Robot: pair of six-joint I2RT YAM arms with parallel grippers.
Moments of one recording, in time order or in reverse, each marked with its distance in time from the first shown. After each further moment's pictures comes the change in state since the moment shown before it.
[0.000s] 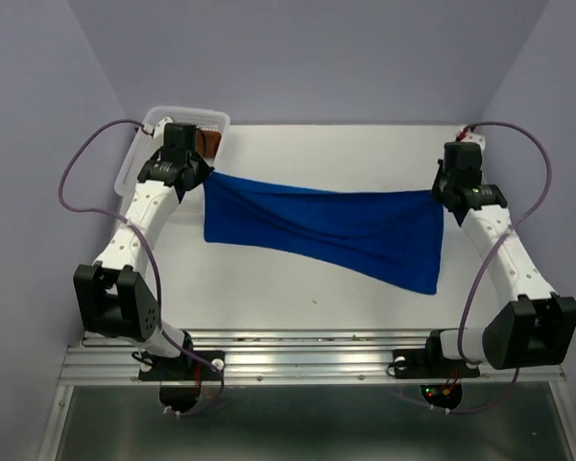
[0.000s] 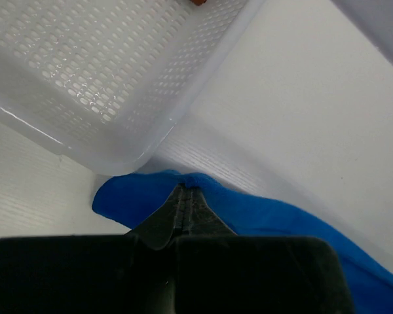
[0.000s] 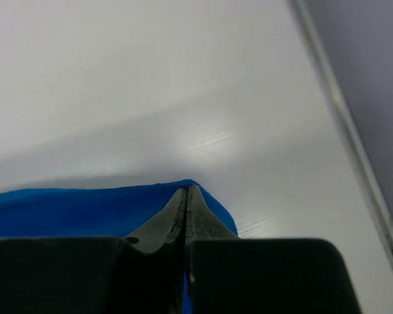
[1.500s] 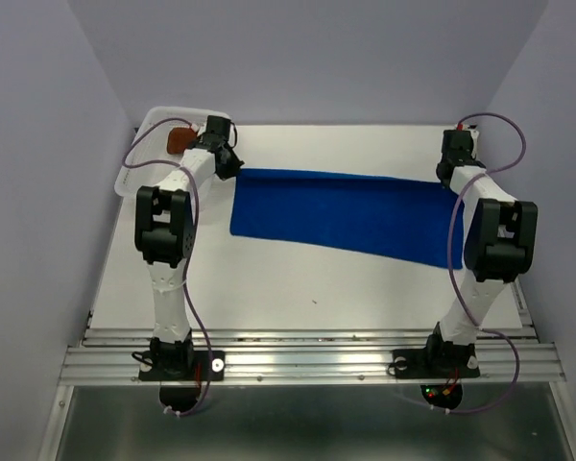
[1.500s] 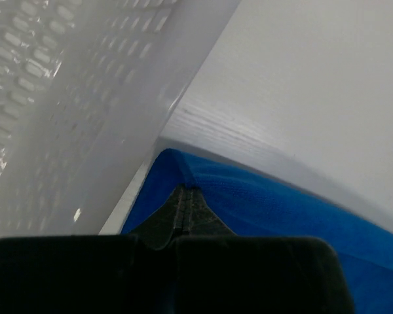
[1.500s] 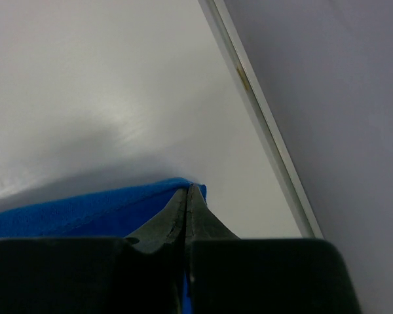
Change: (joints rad) left arm -0.019 0.588 0.341 0.077 0.150 -0.013; right arm -0.155 0.527 0.223 0.248 0.241 -0.222
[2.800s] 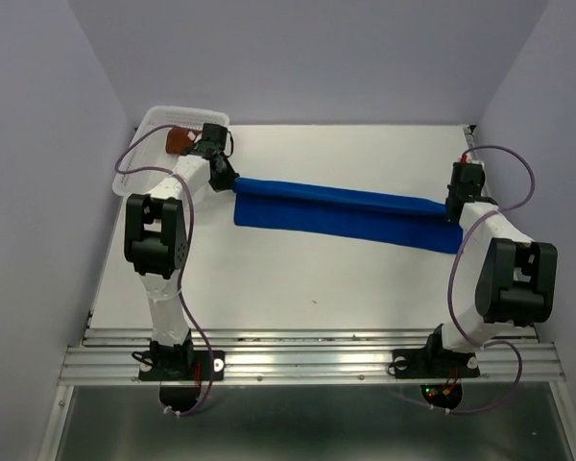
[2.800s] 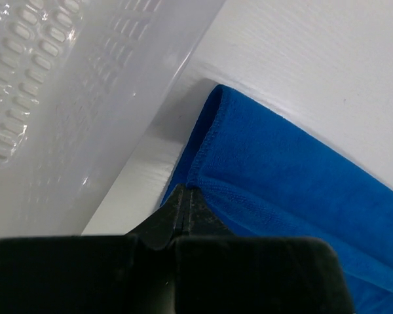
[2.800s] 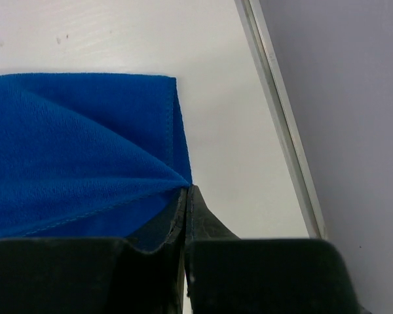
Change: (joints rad) left arm -0.003 -0.085 -0.100 -0.061 -0.011 0.055; right arm -0.050 -0.275 -0.373 0.080 -0.127 -0.080
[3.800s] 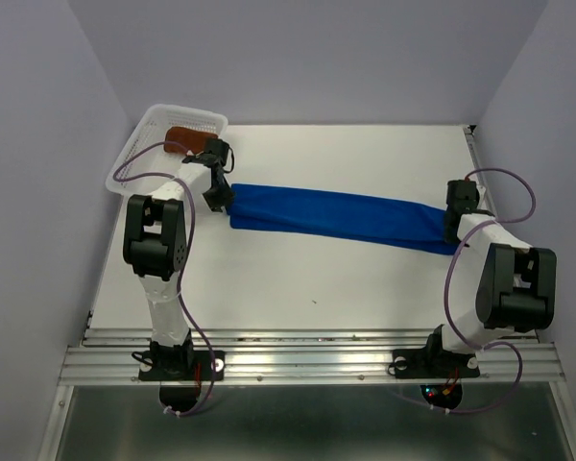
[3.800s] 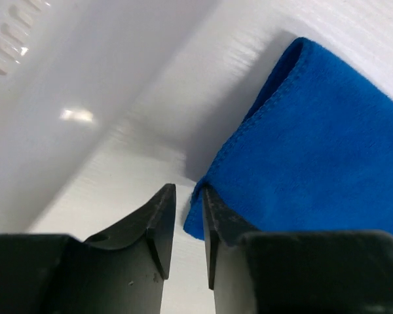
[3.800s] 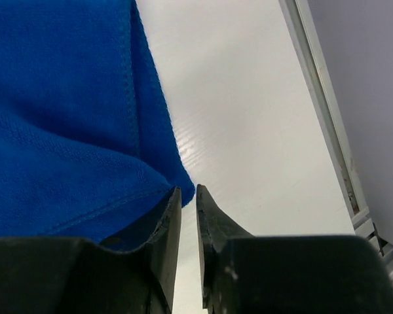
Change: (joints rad) left arm -0.006 -0.028 -0.121 -0.095 -0.074 -0.004; right arm 0.000 -0.051 -0.132 -0.097 0.038 0.166
